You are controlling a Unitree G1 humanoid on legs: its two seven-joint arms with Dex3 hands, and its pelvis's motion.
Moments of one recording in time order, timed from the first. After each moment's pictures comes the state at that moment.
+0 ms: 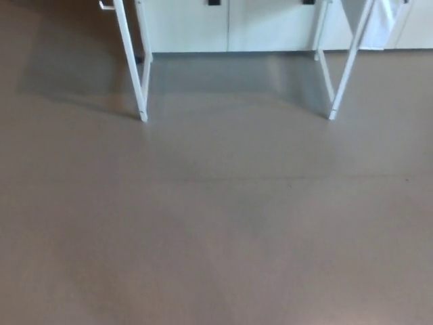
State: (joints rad) left_arm 0.07 0.53 -0.05 1.28 0.19 -0.25 -0.08; right_arm 0.10 -0.50 0.21 1.17 -0.32 -0.22 -0.11
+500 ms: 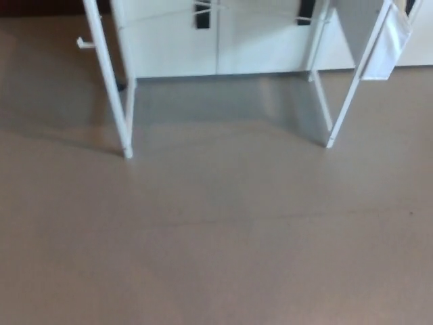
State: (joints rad) left_arm 0.06 0.55 -0.07 1.28 0.20 -0.25 -0.07; right_arm 0.07 -0.49 0.21 1.20 -0.32 -0.23 -0.11
